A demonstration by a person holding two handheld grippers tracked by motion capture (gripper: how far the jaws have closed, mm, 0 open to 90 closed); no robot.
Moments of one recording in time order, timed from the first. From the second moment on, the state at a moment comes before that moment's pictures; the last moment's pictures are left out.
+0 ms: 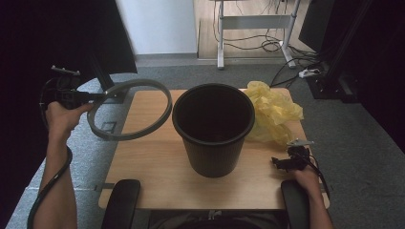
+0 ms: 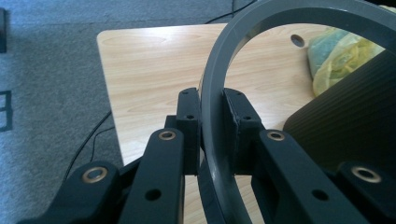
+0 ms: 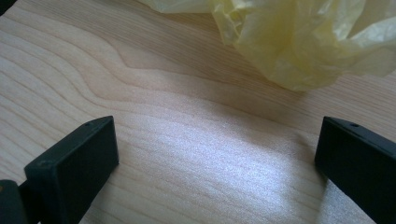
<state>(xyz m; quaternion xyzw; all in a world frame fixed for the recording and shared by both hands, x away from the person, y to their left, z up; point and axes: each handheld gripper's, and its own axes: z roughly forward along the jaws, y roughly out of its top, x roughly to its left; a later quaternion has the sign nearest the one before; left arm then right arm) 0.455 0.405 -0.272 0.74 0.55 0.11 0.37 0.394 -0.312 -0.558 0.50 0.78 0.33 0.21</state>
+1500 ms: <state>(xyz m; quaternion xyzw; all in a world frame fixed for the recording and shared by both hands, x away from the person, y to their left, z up) 0.488 0.299 -0.269 0.79 0.48 0.09 0.38 0.394 -0.311 -0.558 0.49 0.78 0.33 0.20</state>
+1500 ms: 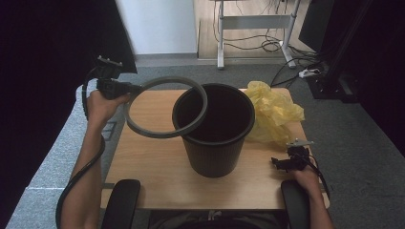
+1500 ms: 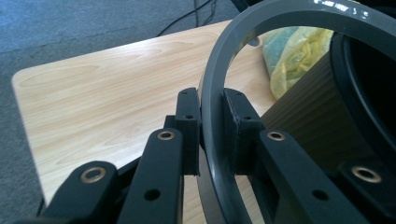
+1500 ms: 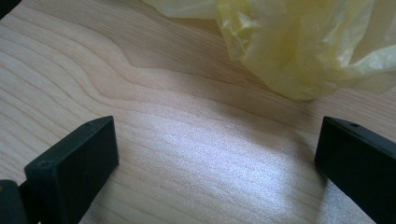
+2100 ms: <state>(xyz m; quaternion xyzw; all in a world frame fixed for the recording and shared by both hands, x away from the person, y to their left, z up) 0.498 0.250 -0.273 0.80 0.45 0.08 0.39 0.393 -0.311 -0.558 0.49 0.78 0.33 0.20</state>
